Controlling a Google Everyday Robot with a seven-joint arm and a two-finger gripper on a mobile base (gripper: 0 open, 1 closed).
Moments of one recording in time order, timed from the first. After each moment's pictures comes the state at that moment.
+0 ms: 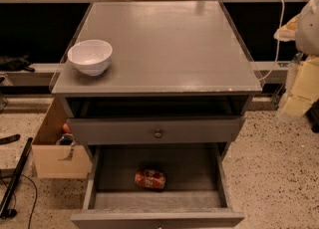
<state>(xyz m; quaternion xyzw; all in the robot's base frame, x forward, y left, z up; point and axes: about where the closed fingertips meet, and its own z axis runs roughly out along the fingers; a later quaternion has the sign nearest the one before) 0.438 -0.217 0.976 -0.60 0.78 -0.03 0.16</state>
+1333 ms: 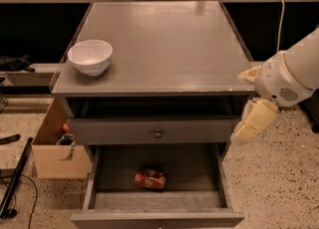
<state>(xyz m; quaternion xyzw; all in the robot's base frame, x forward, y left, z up) 0.461 -0.176 0.867 -0.57 0.78 0.11 0.23</state>
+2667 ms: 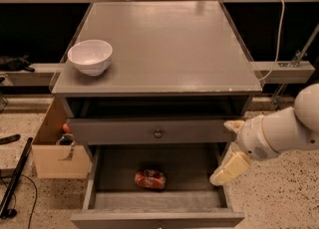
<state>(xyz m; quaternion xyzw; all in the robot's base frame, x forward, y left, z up) 0.437 -0.160 0.730 -0.51 0.80 0.19 0.26</state>
